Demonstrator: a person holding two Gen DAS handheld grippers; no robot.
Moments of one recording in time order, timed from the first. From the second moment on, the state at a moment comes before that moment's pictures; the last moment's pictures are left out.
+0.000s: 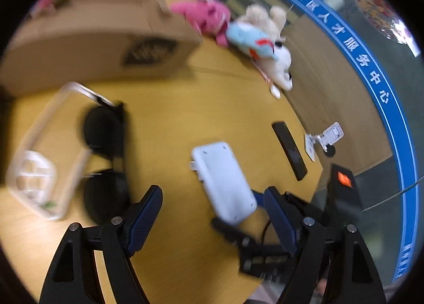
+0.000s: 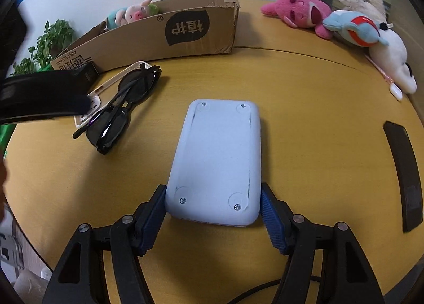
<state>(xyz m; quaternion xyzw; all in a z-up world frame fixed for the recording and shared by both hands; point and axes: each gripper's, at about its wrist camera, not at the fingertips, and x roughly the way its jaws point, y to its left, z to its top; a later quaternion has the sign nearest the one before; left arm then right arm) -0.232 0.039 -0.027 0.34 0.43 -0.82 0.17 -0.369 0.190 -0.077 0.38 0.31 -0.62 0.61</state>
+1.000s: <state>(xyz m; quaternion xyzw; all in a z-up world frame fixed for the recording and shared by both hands) -0.170 -0.019 0.137 0.25 0.30 -0.89 0.25 -0.295 0.114 0.104 0.21 0.19 -0.64 0.72</state>
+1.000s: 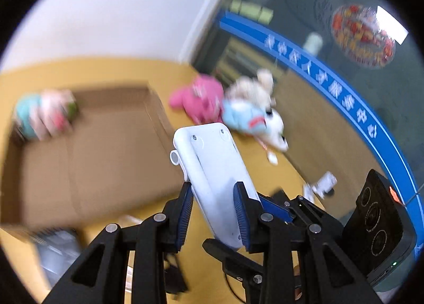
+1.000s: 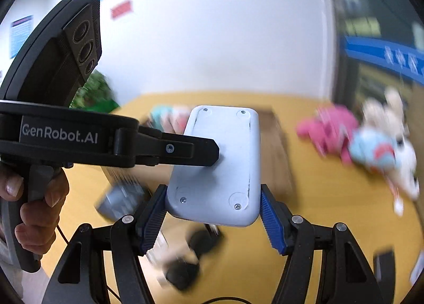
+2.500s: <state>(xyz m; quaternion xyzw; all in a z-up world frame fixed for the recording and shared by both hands) 0.000 -0.322 -0.002 0.37 0.46 -0.74 0.33 -0.102 -0.234 -0.024 0.41 0.35 -0.43 0.72</state>
